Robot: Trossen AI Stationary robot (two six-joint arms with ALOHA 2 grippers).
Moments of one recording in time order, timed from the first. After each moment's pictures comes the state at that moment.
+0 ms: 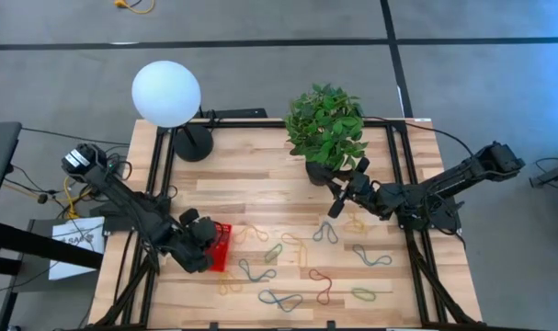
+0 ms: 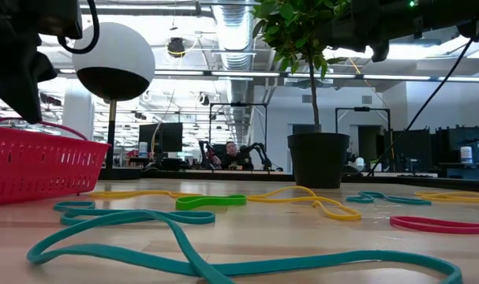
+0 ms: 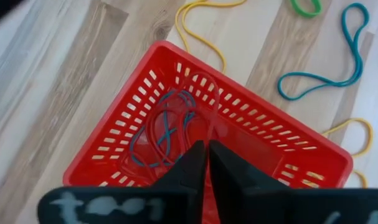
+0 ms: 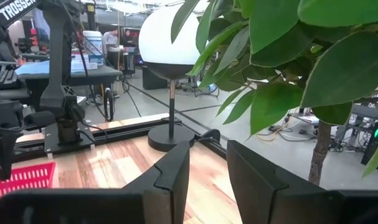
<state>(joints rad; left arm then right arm) -0.68 1.30 0.78 -0.74 -0.39 -1.08 0.29 1.13 0.42 0.76 0.84 -0.11</state>
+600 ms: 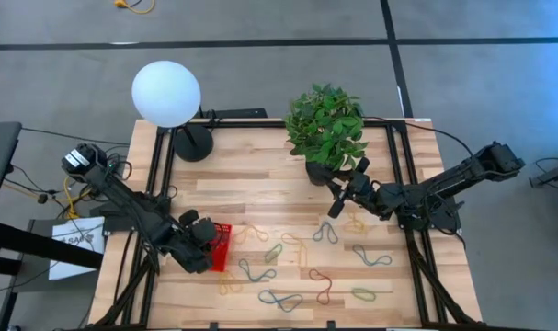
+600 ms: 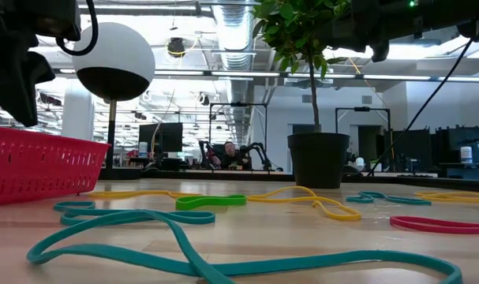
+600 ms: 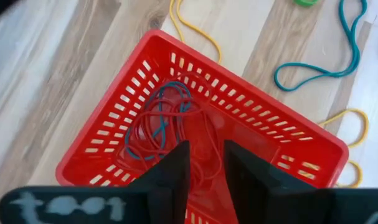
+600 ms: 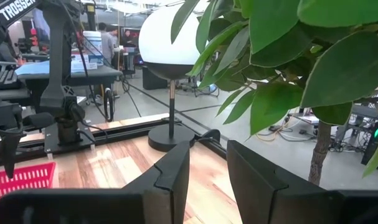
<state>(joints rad) -0.68 1.29 0.78 -0.74 -0.36 -1.07 0.29 1.13 0.42 0.76 0.84 -0.11</state>
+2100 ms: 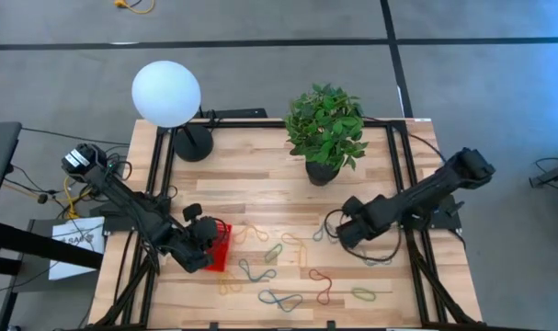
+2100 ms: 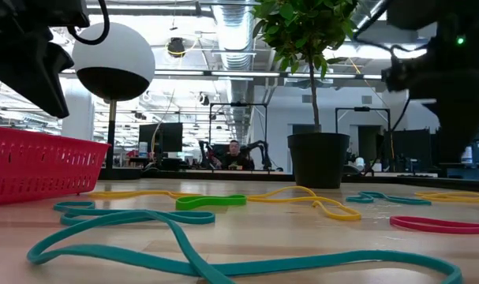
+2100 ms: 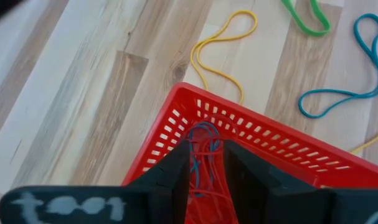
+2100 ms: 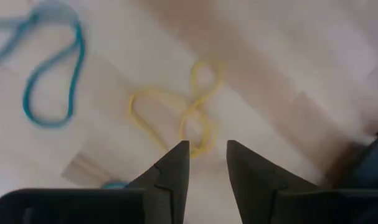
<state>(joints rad) -0.68 1.29 0.78 -0.75 -0.52 -0.92 0.41 1.51 0.91 -1.11 0.17 1.23</state>
